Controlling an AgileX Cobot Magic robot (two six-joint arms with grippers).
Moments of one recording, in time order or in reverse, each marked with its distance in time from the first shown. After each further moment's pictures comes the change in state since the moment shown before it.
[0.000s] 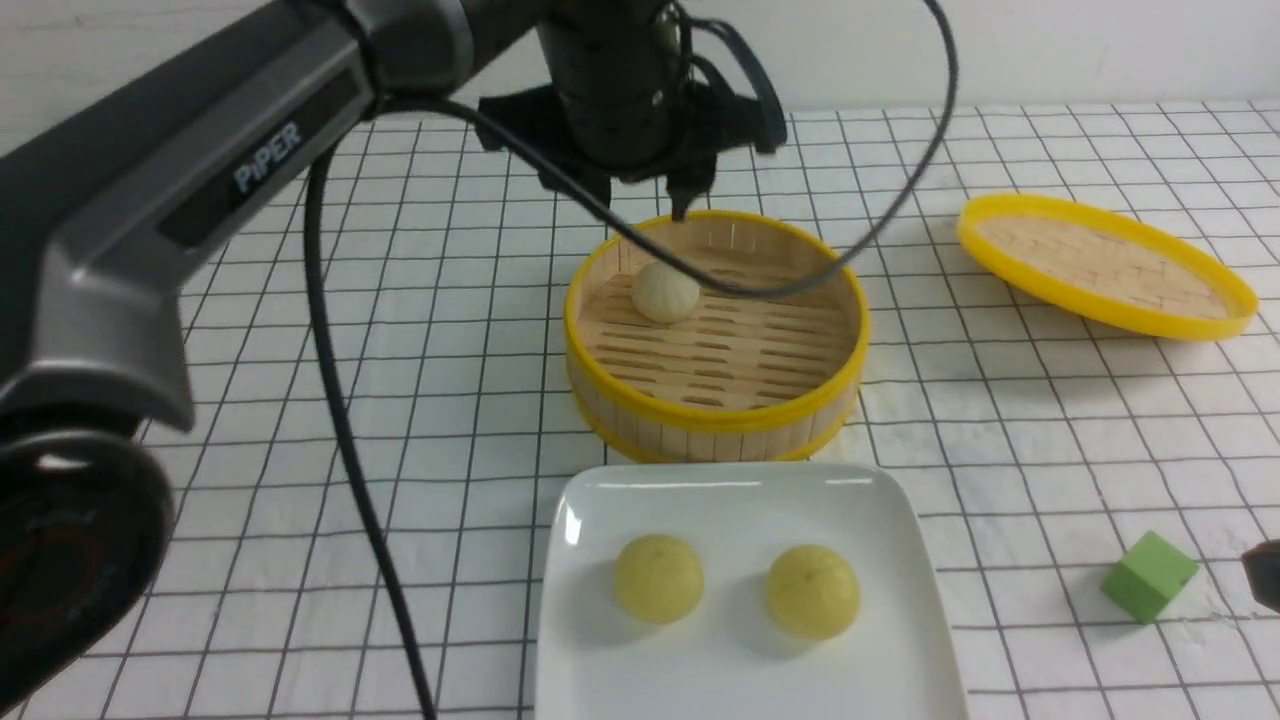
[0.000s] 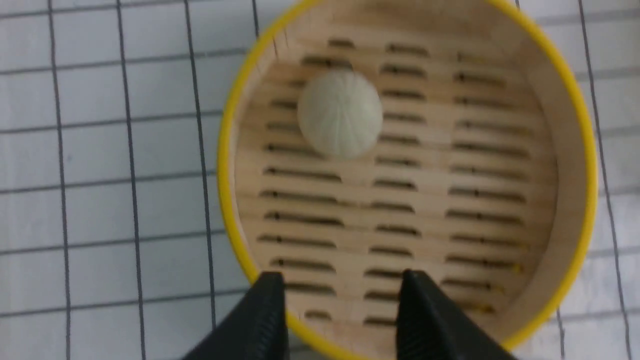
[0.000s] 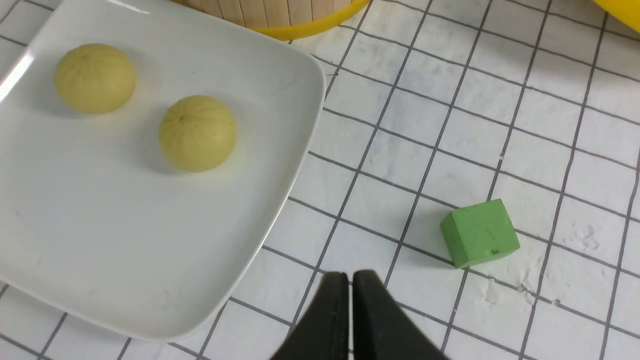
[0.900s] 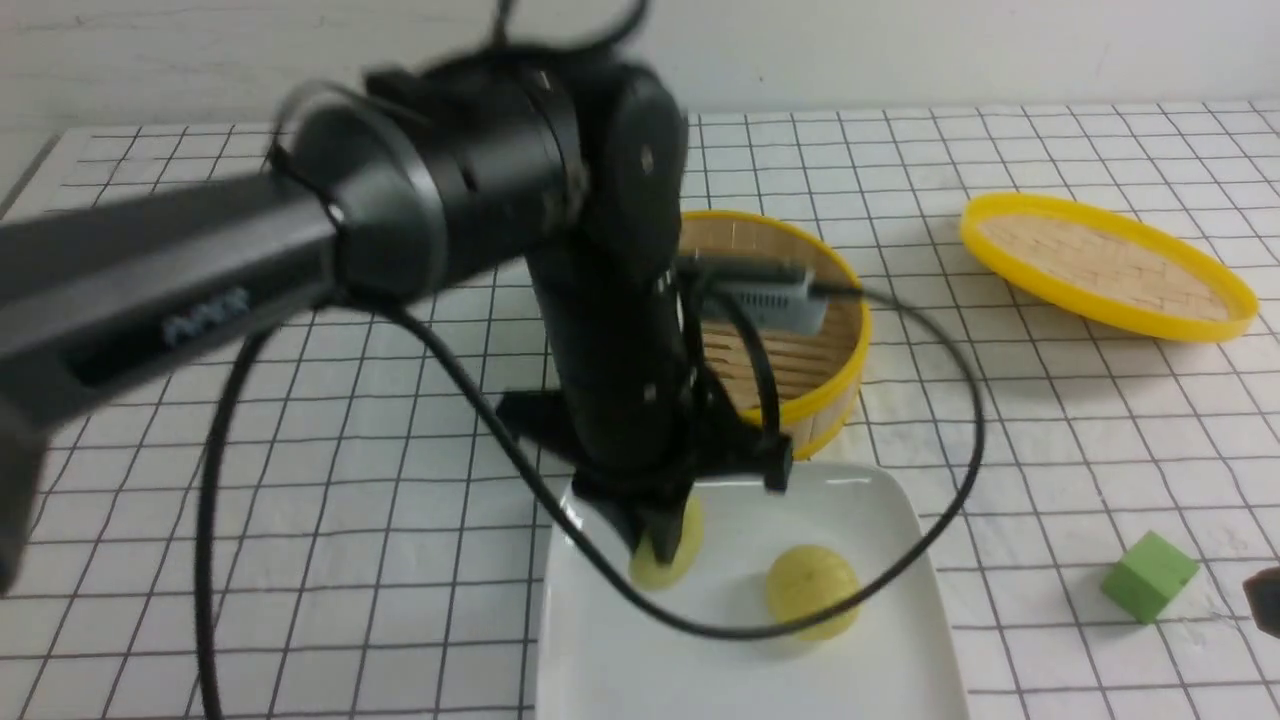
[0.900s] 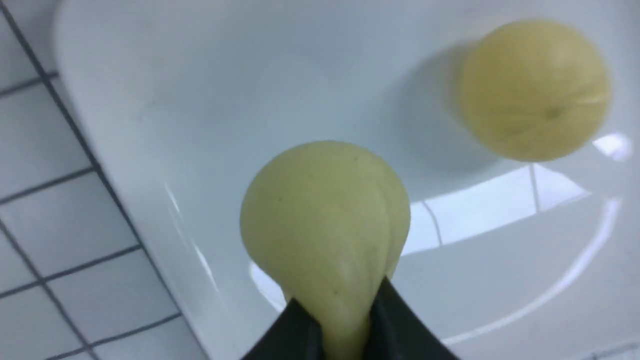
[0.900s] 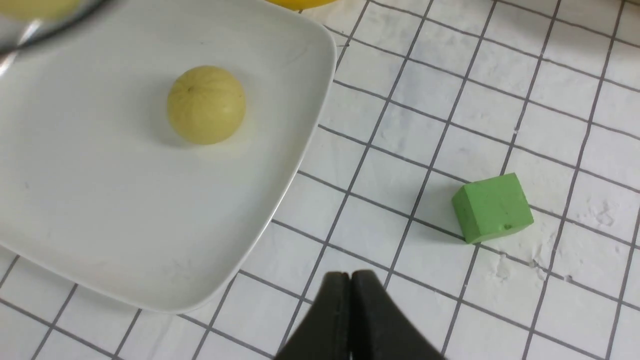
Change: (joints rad) right arm 0.000 0.000 0.000 0.037 0.037 -0.025; left arm -0.099 -0.184 0.707 -0.328 -0.084 0.208
